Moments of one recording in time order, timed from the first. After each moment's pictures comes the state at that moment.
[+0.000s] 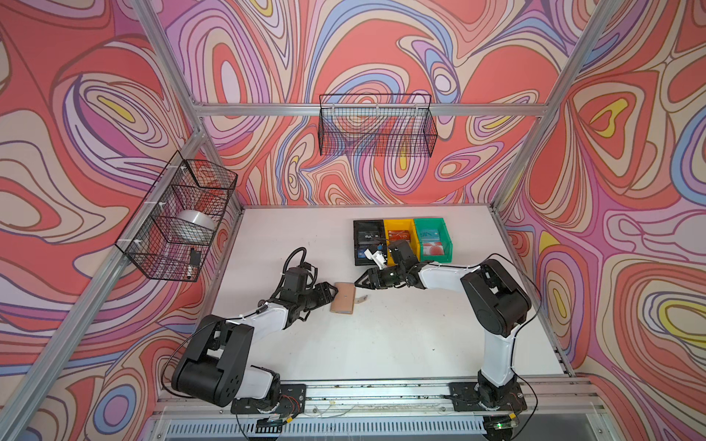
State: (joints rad) left arm -0.28 1.41 0.48 0.16 0.39 -0.69; right arm 0.56 1.98 1.13 0.06 -0.76 0.49
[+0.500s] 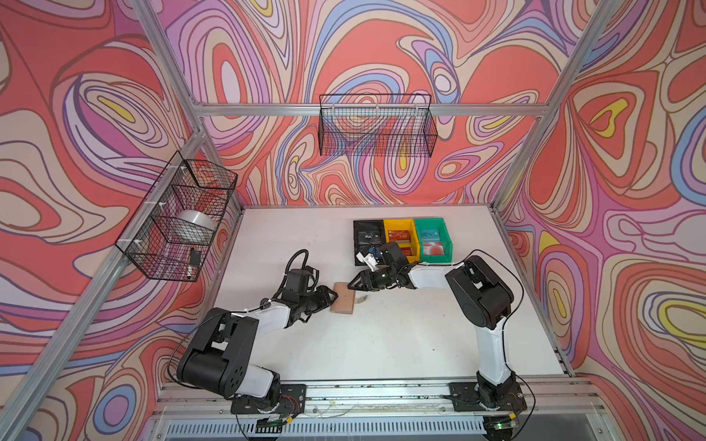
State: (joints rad) left arm -0.28 1.46 0.48 0.16 0.43 -0.72; right arm 0.59 2.09 1.20 0.10 -0.79 0.52
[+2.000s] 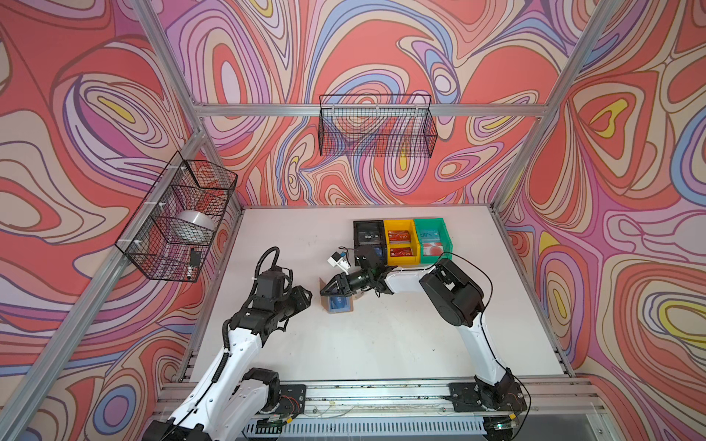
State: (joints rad) left arm -0.17 0.88 0.56 -0.51 0.24 -0.71; right arm 0.73 2.29 1.39 0.37 -1.01 0.78
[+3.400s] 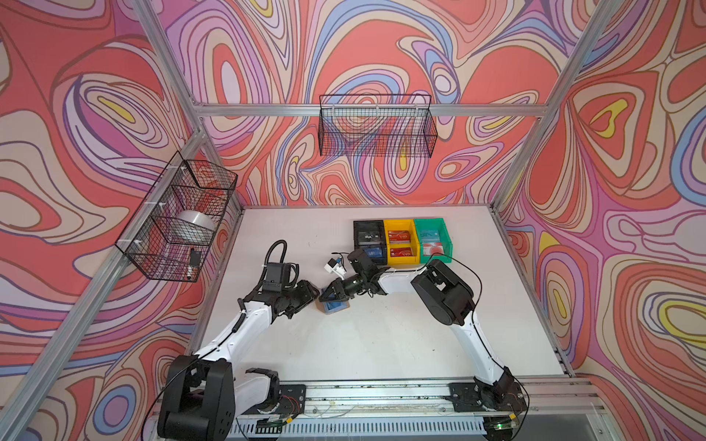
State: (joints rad) left arm -0.14 1.21 0.61 -0.39 0.36 -0.71; right arm 0.75 2.35 1.48 0.19 -0.96 0.69
